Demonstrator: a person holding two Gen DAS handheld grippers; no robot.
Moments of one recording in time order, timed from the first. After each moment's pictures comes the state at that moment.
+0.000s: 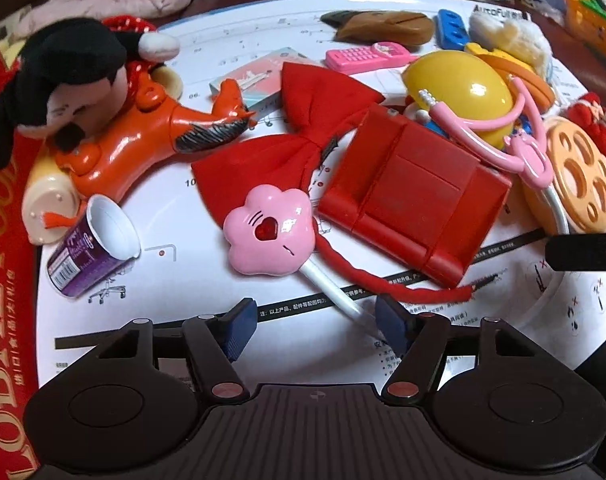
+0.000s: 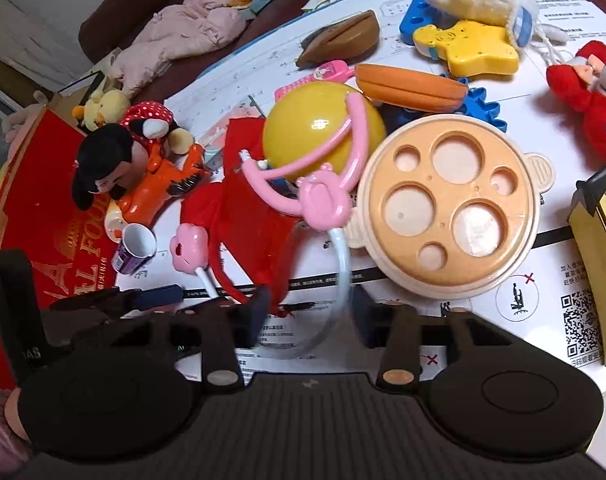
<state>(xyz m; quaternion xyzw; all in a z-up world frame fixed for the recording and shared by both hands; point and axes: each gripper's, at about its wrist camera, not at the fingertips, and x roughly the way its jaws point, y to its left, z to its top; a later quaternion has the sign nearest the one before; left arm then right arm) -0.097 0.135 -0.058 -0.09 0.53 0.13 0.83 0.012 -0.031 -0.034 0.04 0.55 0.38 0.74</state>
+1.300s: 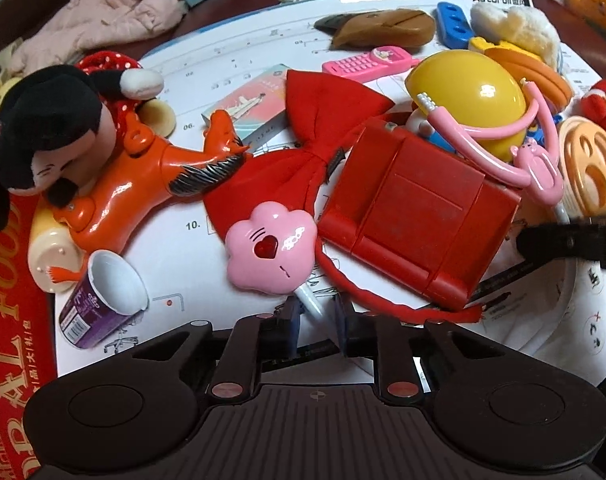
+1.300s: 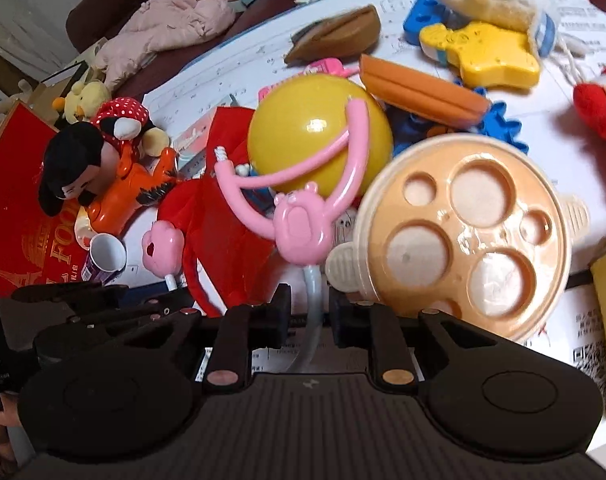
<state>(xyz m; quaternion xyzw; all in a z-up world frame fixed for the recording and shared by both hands) -0.076 0.137 -0.060 -0.03 0.54 0.14 0.83 0.032 -0.002 -0.050 0.01 0.55 0.37 0.75</state>
